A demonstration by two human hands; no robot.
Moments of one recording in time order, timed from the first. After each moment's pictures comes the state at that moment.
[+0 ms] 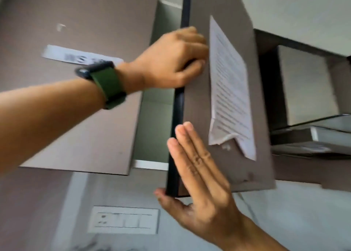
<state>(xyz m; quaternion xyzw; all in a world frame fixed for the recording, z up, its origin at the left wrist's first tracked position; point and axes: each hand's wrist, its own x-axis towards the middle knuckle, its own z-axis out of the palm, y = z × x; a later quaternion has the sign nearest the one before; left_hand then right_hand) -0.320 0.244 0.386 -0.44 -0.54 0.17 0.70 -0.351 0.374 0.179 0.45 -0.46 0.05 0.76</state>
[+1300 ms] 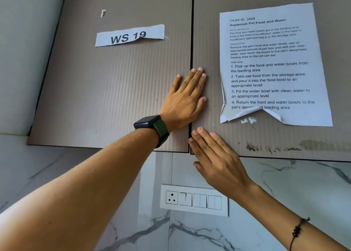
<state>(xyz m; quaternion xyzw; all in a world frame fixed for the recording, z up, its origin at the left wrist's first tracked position) -0.490 0.148 0.286 -0.11 -0.77 0.17 0.60 -0.547 0.286 0.158 0.36 -0.52 -0.08 0.77</state>
